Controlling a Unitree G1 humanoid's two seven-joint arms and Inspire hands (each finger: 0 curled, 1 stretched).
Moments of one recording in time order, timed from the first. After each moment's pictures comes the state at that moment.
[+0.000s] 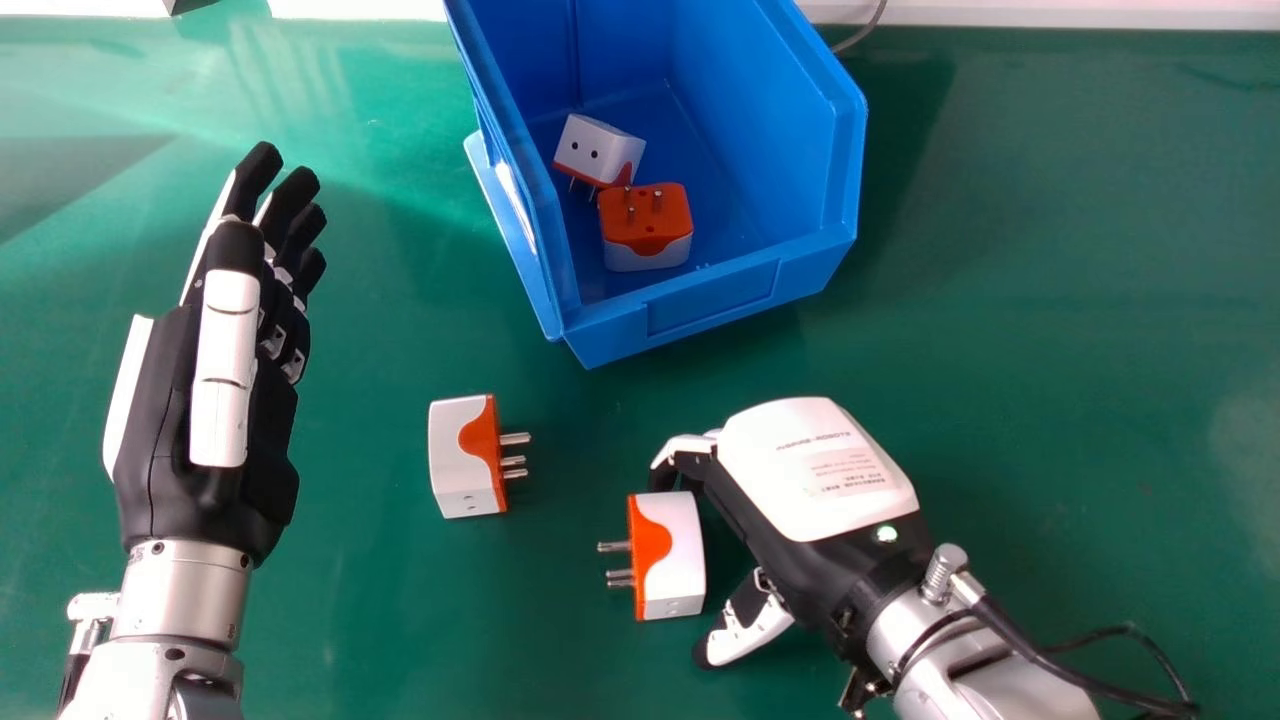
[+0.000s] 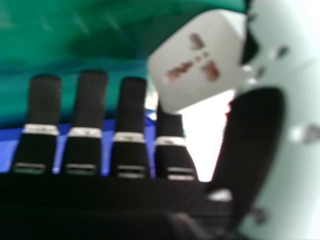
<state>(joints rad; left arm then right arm) 0.12 0.13 0.26 -0.05 -0.36 -0.21 -0.31 0.03 -0.30 0.51 -0.12 -1.08 0.07 0.11</state>
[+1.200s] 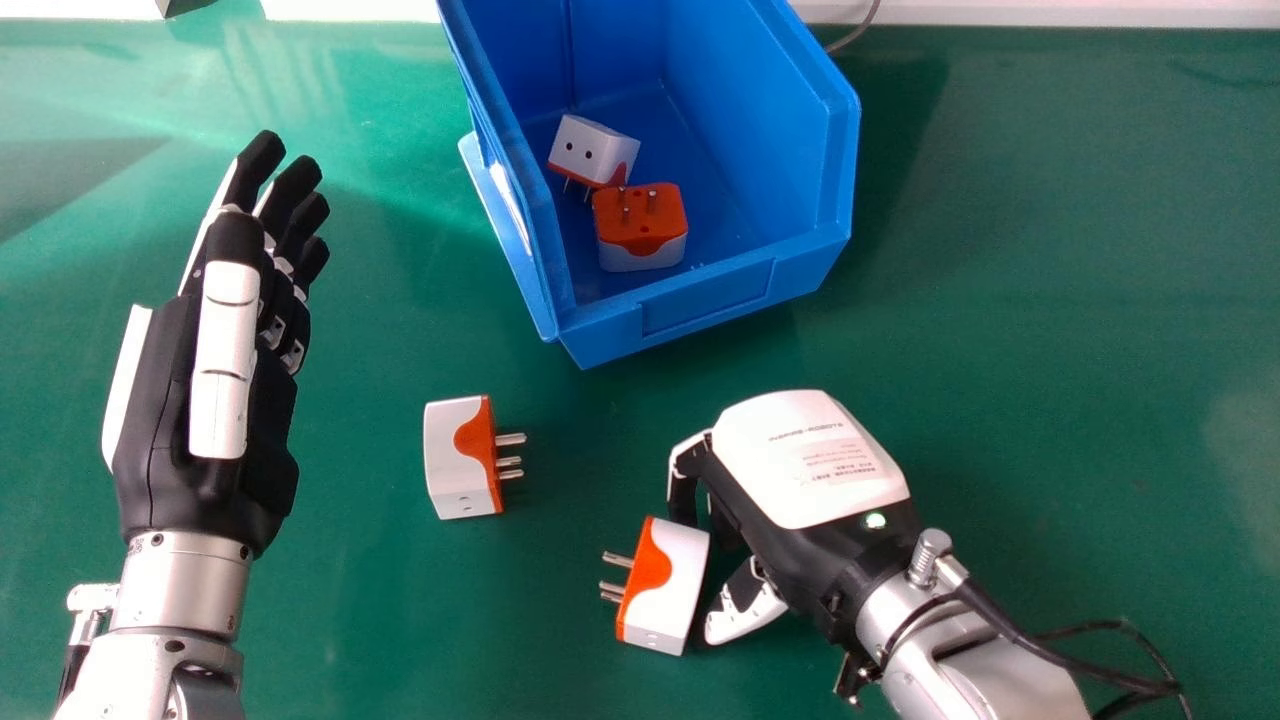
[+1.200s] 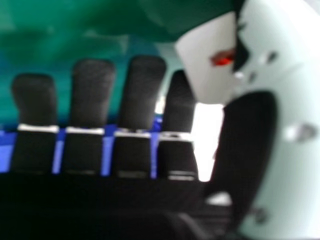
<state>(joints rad) 0.11 0.13 0.26 -0.05 -0.36 -0.22 -0.31 -0.02 -0.30 0.54 -0.09 -1.08 0.13 0.14</state>
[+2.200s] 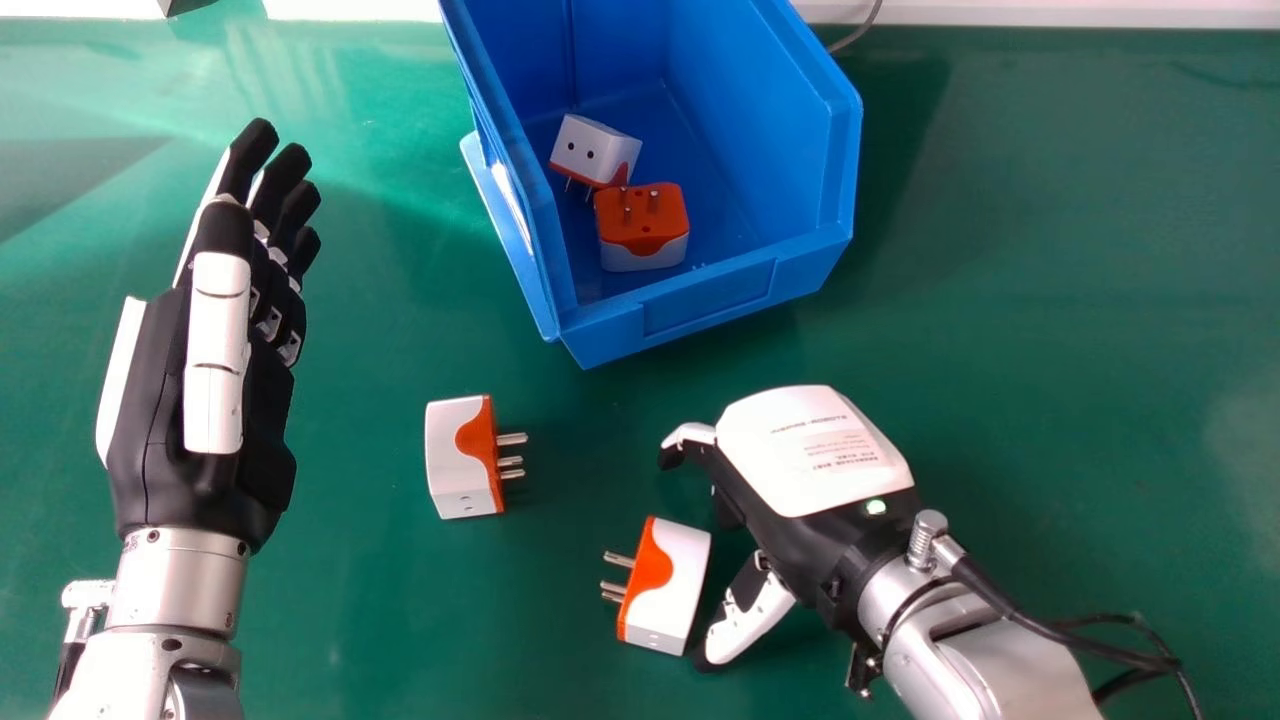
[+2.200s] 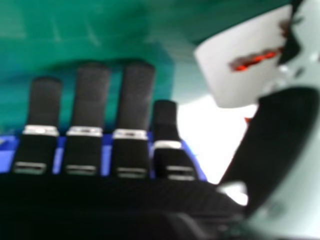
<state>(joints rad) 0.12 0.13 0.26 -0.10 -0.36 -0.20 -0.29 -0.03 -0.31 0.55 -0.14 -1.11 0.19 0.25</state>
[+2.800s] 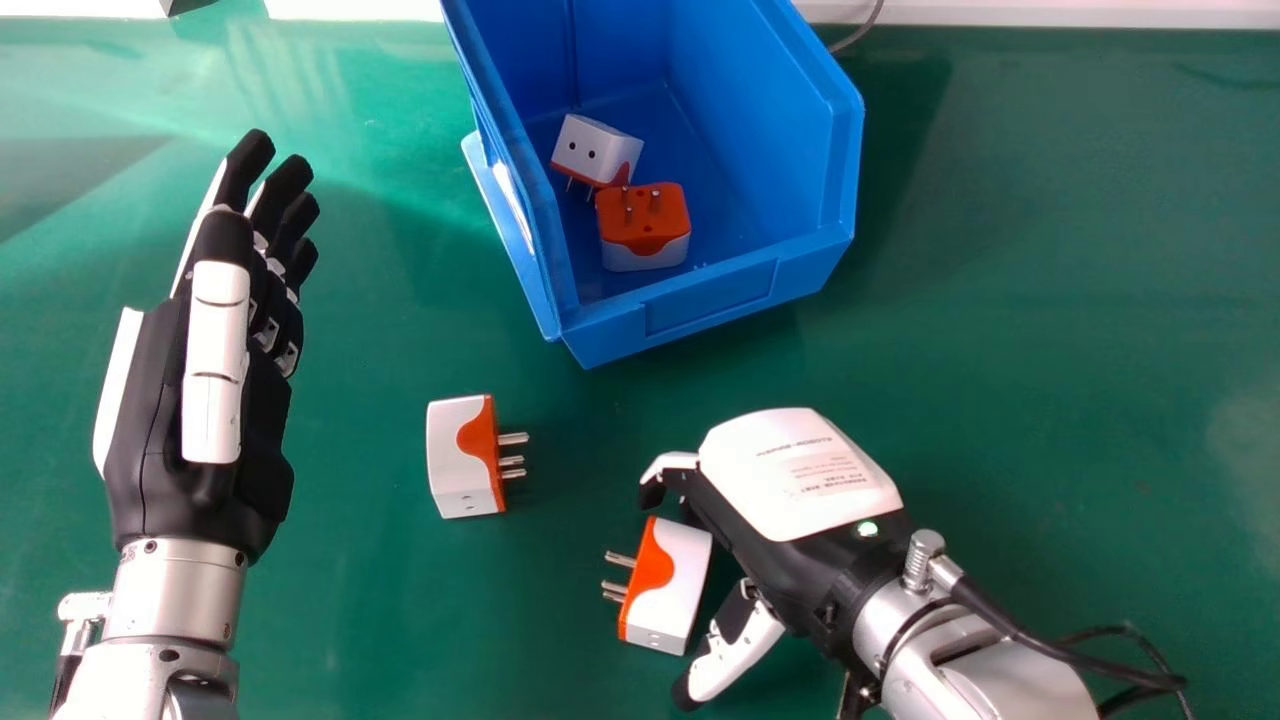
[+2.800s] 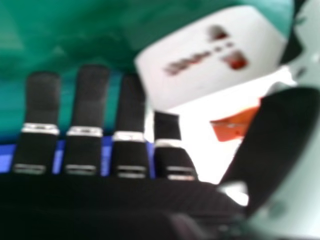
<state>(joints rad) 0.15 0.12 0.26 -0.12 -0.35 -0.18 -0.28 0.02 -0.30 0.56 -0.24 -1.10 0.18 0.32</state>
